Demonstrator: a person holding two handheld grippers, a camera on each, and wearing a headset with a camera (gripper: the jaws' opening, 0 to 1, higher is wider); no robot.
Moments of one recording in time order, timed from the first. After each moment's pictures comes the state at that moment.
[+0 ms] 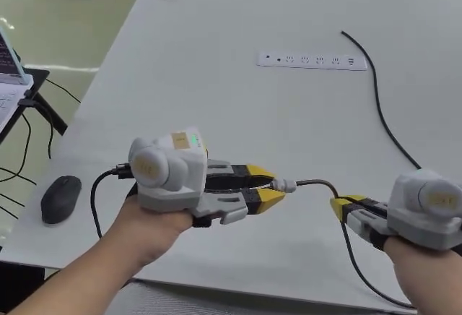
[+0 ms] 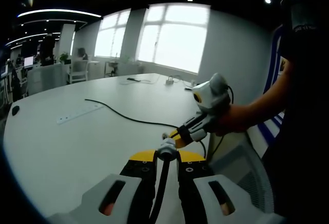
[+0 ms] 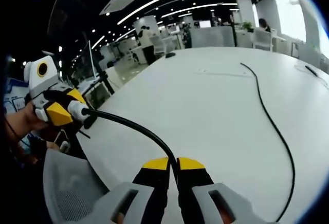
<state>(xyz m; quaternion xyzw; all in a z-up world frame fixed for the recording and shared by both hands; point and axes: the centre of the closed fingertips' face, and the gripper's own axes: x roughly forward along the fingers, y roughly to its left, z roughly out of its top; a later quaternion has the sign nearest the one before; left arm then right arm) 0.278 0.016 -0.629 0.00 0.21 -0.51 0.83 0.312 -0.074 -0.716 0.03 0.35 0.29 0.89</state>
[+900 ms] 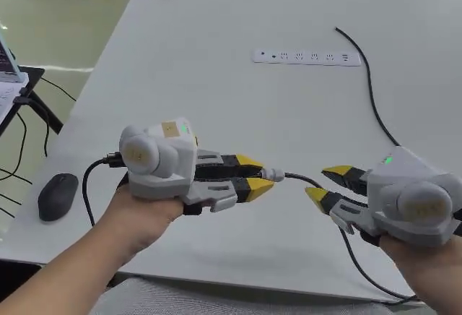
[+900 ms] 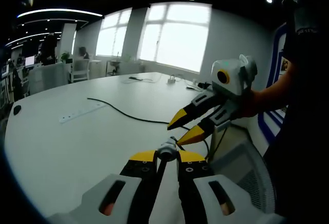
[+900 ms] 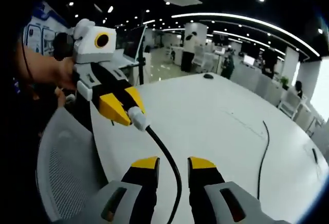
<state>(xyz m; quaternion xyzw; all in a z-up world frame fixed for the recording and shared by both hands) 0.283 0.024 -0.630 0.00 0.21 -0.51 0.83 0.293 -0.018 -0.645 -0.20 0.22 0.44 0.85</state>
